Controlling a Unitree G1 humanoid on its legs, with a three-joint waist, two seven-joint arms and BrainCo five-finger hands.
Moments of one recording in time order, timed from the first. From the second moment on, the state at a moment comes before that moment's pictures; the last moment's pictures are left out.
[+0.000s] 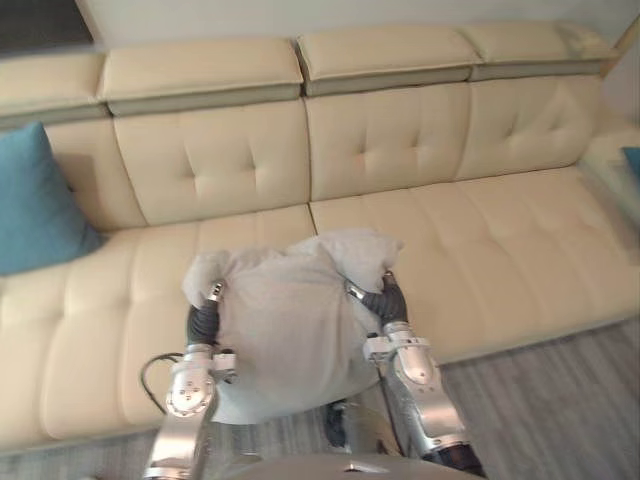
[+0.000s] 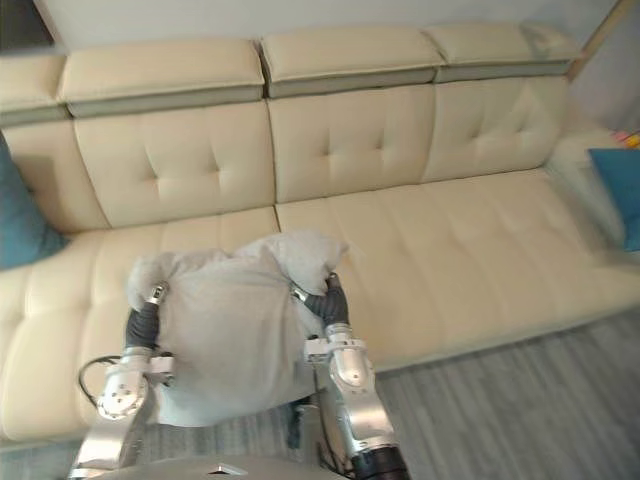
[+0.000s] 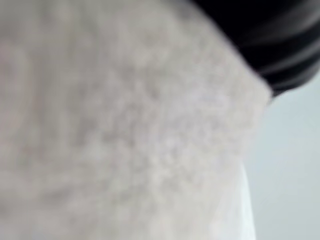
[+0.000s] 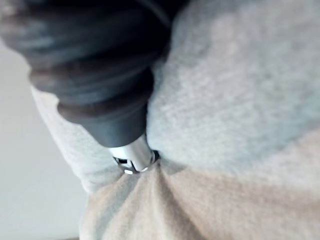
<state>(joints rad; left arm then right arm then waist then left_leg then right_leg) 0.23 0.04 -0.09 -0.04 -0.07 -0.12 0.17 0.07 -0.09 0.18 0.01 0.09 -0.15 -0.09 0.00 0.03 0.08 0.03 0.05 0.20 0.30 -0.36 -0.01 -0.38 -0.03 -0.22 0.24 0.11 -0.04</state>
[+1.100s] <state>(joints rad) 0.26 0.03 -0.16 -0.08 -0.08 -0.13 0.15 0.17 -0.08 0.13 -0.13 0.11 -0.15 -0.08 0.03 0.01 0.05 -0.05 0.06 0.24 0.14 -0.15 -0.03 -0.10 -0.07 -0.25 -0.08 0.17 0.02</state>
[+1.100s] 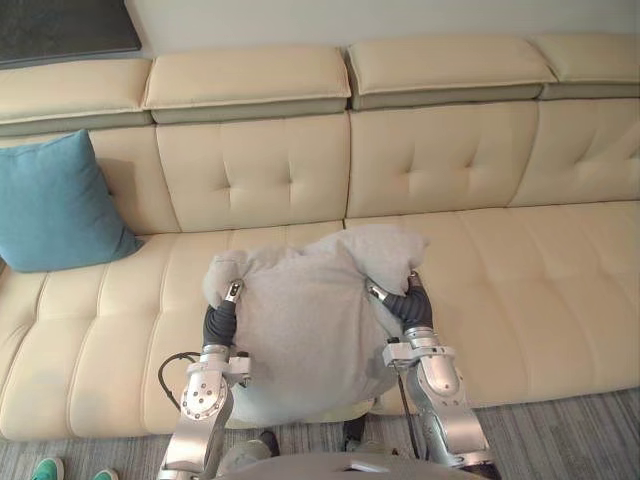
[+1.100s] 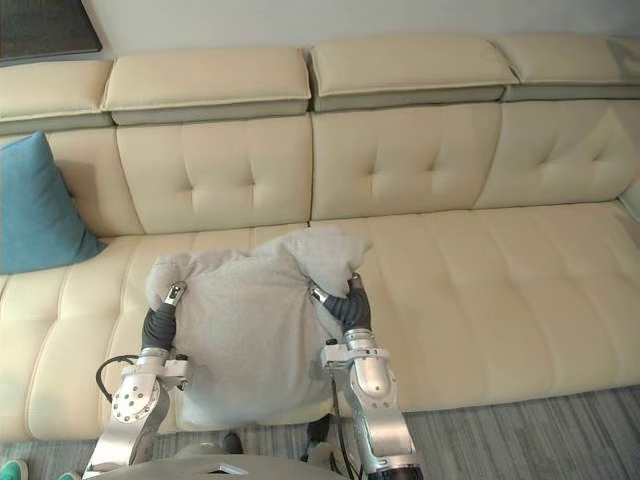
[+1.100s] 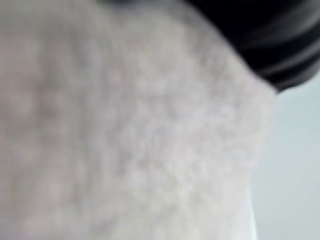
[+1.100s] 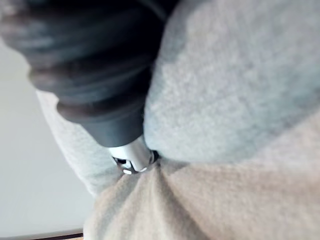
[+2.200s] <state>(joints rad) -1.07 0.22 -0.06 0.28 -0.03 -0.13 0.56 -1.06 -0.12 -0.02 0.06 -0.11 -0.11 -0.59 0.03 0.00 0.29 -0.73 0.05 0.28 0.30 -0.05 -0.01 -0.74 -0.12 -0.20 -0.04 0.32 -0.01</state>
